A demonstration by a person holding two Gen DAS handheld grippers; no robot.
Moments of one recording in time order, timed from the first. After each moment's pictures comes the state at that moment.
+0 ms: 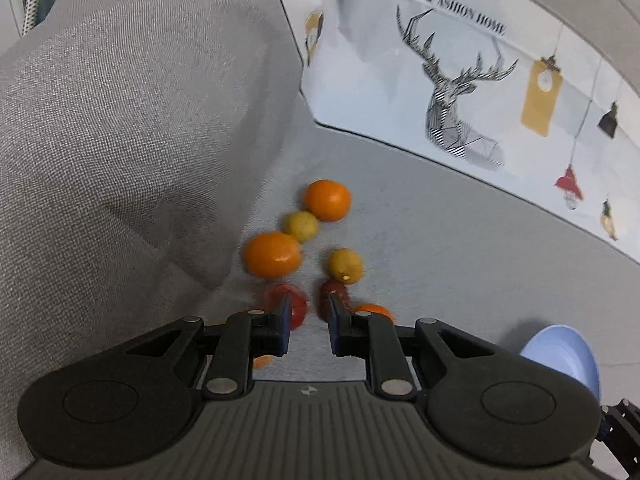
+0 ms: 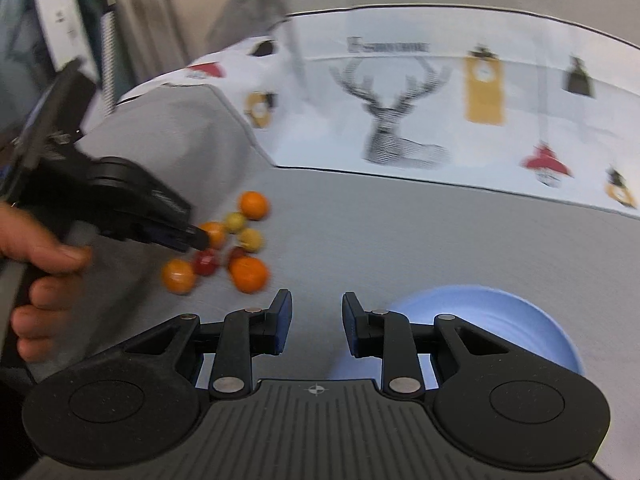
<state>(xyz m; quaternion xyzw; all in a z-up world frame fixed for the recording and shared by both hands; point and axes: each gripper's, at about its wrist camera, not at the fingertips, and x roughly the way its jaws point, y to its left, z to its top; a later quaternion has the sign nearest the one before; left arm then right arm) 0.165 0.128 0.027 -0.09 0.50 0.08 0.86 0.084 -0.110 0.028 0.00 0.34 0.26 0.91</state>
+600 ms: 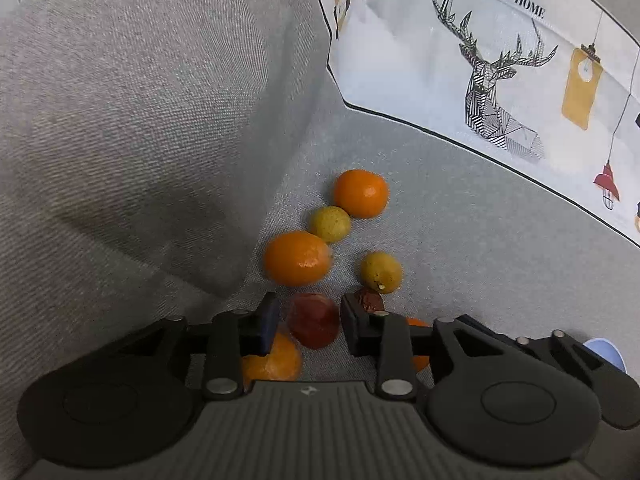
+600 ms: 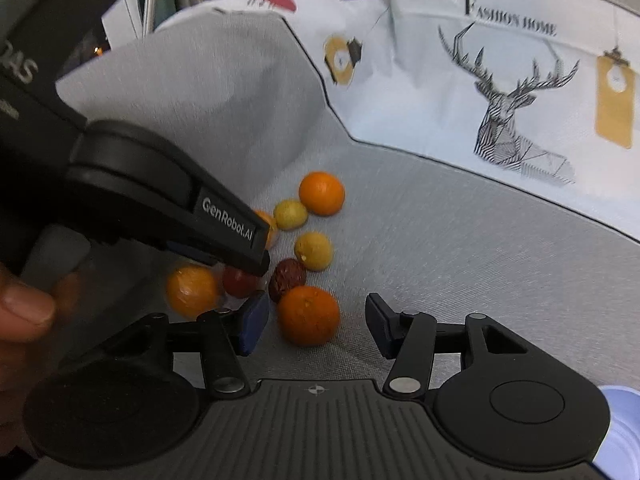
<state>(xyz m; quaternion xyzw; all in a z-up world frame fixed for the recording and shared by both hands) 0.186 0.134 0.007 -0.09 0.53 0.11 0.84 0.154 -0.019 -0.024 -0.06 0.37 0.32 0.87</state>
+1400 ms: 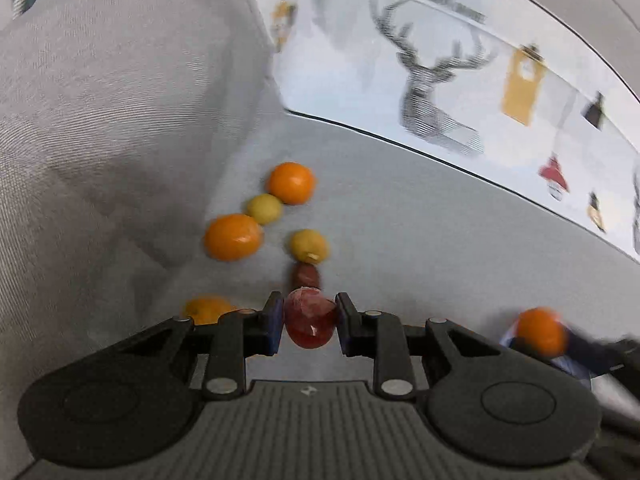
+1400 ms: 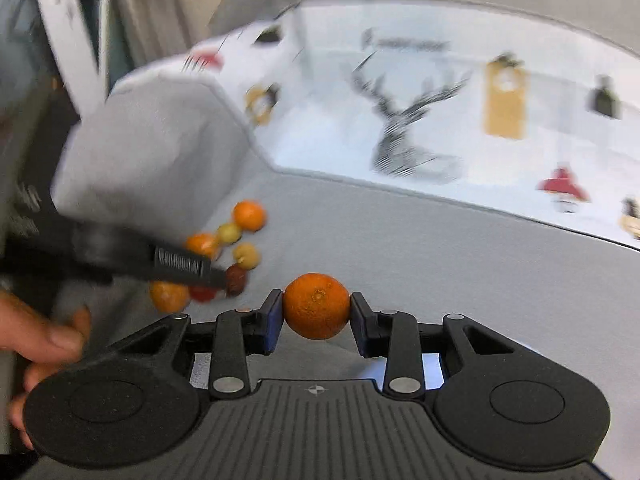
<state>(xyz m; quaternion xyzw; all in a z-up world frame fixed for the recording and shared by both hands) 0.154 0.093 0.029 -0.10 0.50 0.06 0.86 0.115 -0.114 0.040 -0.02 0.35 0.24 0.90</state>
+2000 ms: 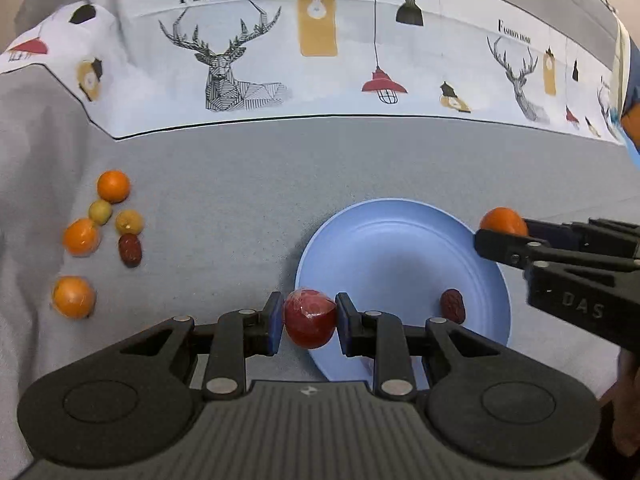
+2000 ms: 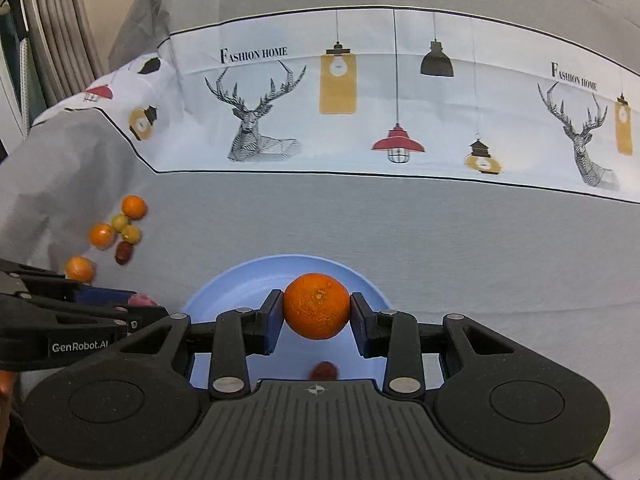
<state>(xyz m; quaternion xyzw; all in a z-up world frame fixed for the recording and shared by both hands) 0.086 -0.040 0.039 0.03 0.47 -0.10 0.88 0.059 -0.232 0.029 0.00 0.35 0.12 0.93</state>
